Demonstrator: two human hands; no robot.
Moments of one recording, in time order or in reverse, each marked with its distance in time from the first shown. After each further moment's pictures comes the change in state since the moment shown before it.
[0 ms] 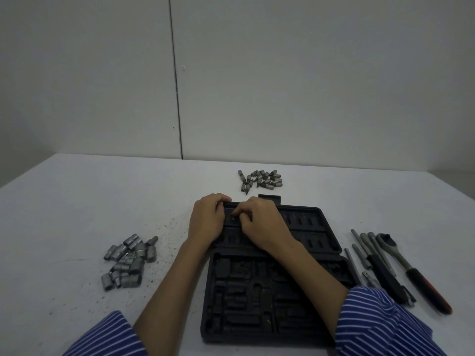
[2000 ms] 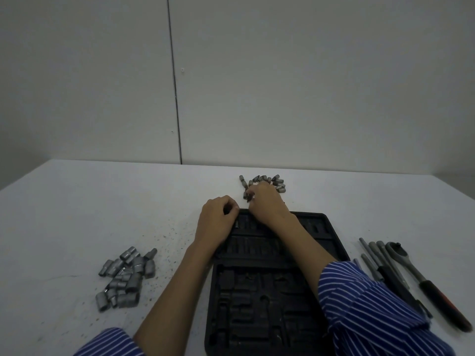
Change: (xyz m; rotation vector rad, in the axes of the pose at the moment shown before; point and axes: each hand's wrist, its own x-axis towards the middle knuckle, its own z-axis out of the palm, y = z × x) left_hand 0.015 0.004 0.009 -0.102 -0.066 -0.015; right_hand 0.077 0.037 0.012 -0.193 -0.013 0.133
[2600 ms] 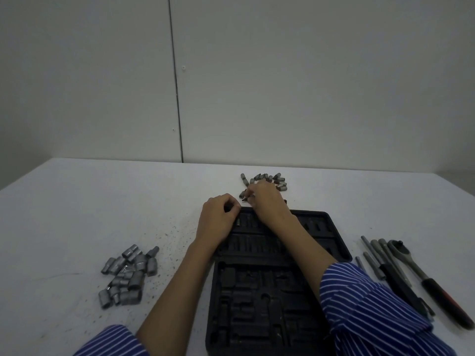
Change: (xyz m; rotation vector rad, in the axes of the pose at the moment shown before) left_hand 0.001 0.000 -0.001 -0.027 -0.001 -0.018; right_hand -0.001 0.000 0.001 -0.046 0.026 -0.072
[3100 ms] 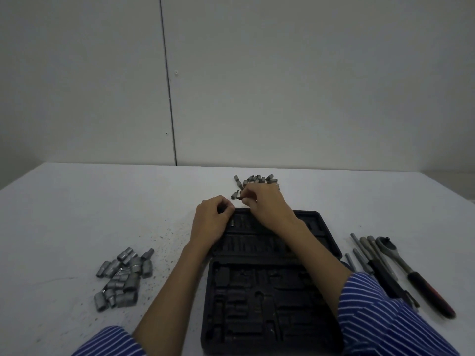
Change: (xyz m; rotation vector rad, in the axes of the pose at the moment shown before) left_hand -0.002 0.003 -0.002 -0.028 -0.007 -0.032; right_hand -0.027 -0.006 -0.030 0.196 0.023 -0.019
